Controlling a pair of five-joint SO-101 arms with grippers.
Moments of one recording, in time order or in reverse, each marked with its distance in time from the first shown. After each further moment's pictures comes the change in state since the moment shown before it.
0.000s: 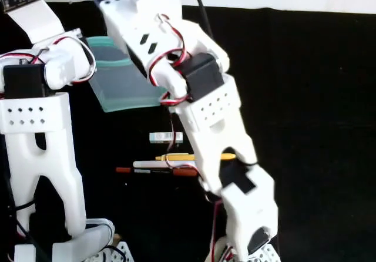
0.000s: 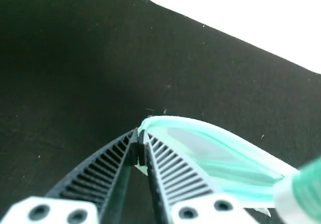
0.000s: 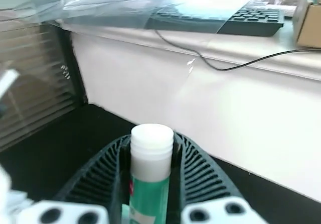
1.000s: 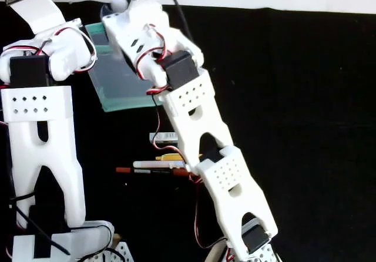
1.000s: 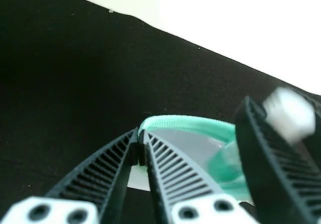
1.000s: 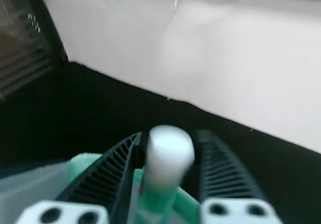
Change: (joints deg) left arm 0.0 7.3 0.4 -7.4 0.0; right arm 0.7 23.3 -20.0 7.9 -2.0
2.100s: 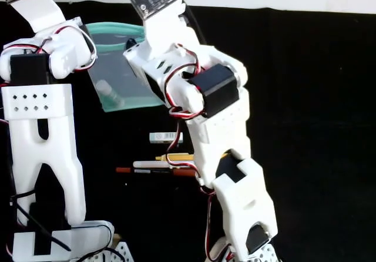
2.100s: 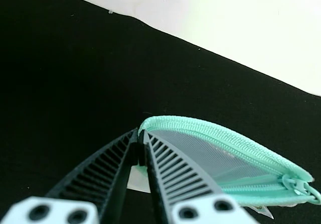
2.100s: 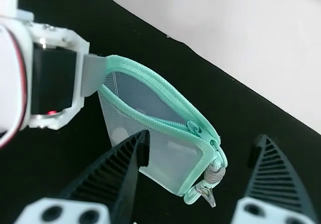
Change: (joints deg) left arm 0.0 1.1 -1.1 0.0 0.0; right arm -0.4 -17.7 -0.4 30.8 13.4
